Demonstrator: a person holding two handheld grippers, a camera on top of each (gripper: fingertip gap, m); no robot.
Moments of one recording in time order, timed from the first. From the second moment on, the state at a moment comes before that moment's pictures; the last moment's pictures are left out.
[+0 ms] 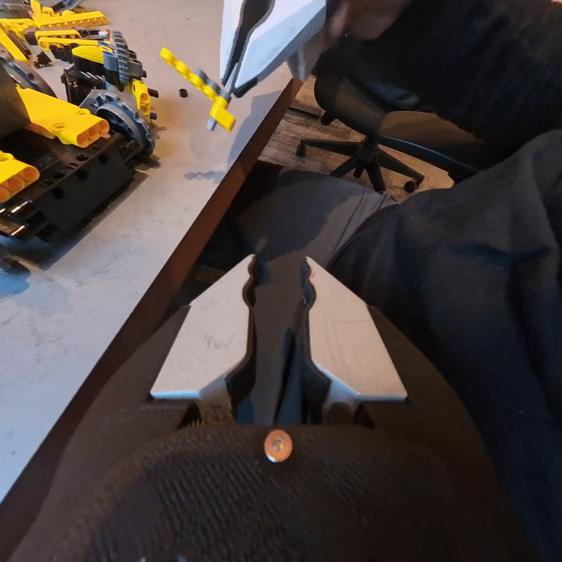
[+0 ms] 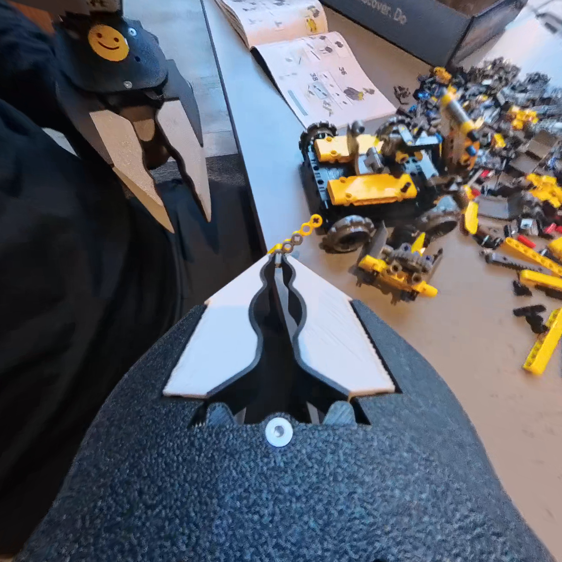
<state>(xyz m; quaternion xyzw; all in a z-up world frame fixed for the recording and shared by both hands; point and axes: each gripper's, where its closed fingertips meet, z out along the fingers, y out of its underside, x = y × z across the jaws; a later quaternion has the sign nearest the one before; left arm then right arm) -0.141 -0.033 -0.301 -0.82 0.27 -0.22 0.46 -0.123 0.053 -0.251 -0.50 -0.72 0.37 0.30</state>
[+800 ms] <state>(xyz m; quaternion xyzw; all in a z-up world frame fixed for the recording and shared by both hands) -0.183 -0.016 -0.274 -0.79 0.30 0.03 0.54 -0.184 -0.017 -0.259 -0.57 -0.61 0.53 0.14</state>
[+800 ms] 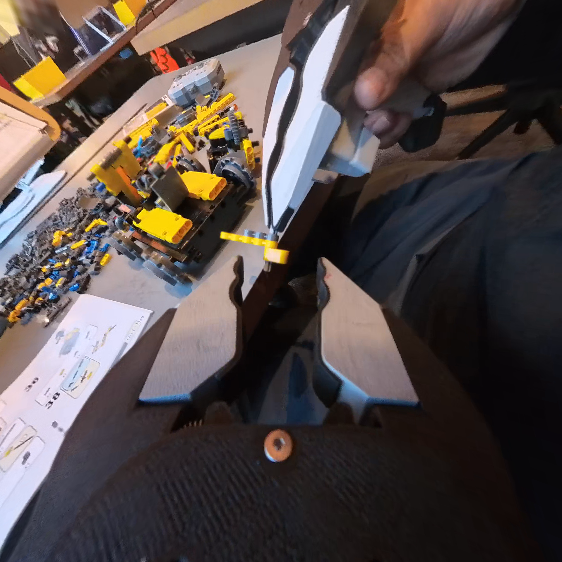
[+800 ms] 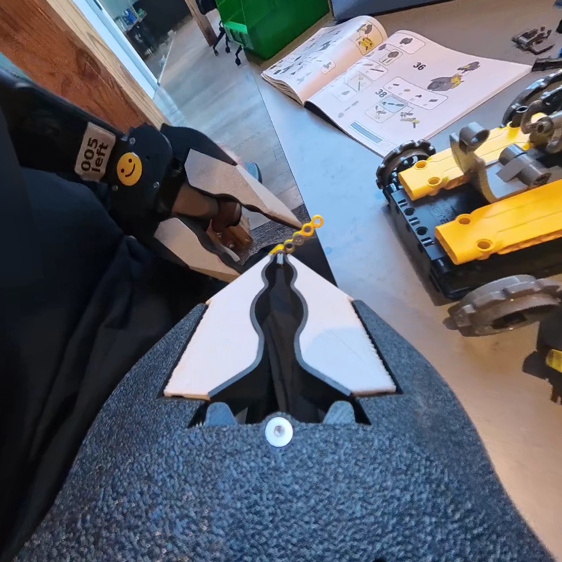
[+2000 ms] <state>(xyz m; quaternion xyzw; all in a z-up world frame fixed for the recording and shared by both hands) -0.188 -0.013 -0.274 -0.80 0.25 -0.10 0.54 -0.196 -0.016 -0.247 -0.55 -0.56 0.59 0.18</state>
